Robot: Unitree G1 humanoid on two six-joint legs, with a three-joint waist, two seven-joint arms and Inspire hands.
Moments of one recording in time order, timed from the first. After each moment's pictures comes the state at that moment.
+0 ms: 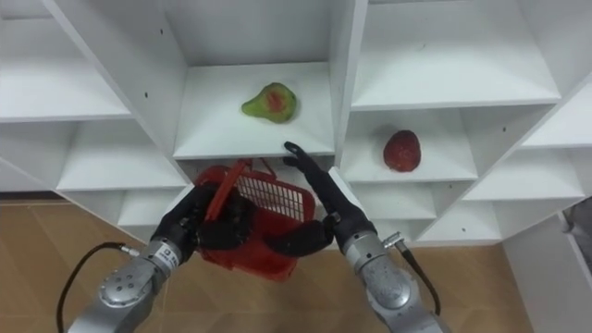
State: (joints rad) left arm -0.08 0.24 -0.31 0.57 -0.16 -0.20 -0.10; right arm -0.07 -0.29 0.41 0.46 -0.02 -0.32 0.00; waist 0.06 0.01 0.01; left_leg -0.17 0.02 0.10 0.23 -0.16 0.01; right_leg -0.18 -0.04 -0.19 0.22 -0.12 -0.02
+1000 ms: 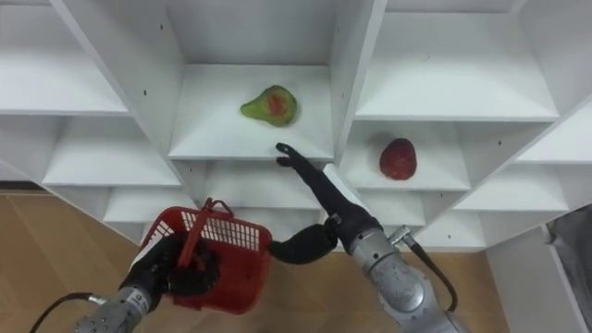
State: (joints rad) left arm 0.01 0.28 -0.25 0.74 -0.12 -0.20 -0.08; right arm 0.01 -0.38 0.41 0.18 -0.13 -0.23 0.08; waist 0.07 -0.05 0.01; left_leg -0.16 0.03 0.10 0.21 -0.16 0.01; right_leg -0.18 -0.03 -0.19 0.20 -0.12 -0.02
